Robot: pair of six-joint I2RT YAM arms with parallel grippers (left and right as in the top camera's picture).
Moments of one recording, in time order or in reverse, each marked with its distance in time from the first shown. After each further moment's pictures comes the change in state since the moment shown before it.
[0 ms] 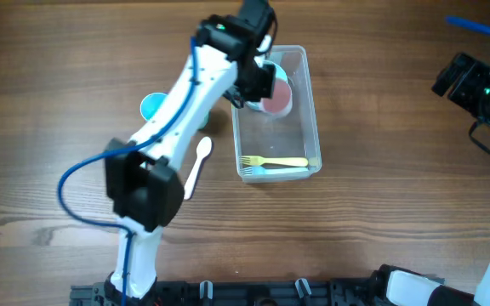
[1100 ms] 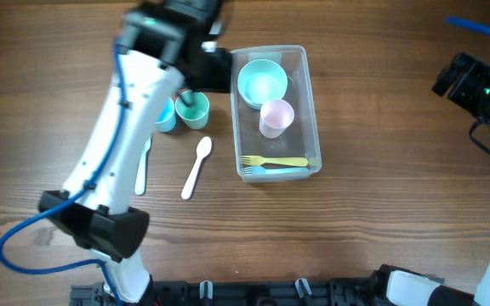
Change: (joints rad) left arm 0.154 -0.270 0.070 -0.266 -0.198 0.006; right arm 0.000 0.000 0.000 0.000 0.000 0.000
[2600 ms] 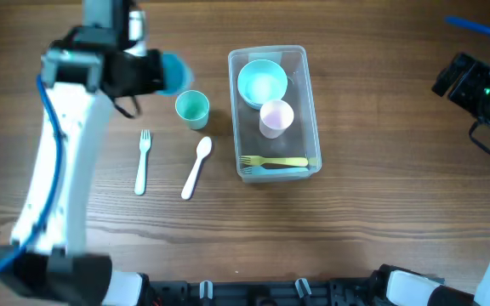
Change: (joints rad) left arm 0.217 -0.279 -0.452 0.388 0.081 0.107; right arm 0.000 0.000 -0.001 0.000 0.000 0.000
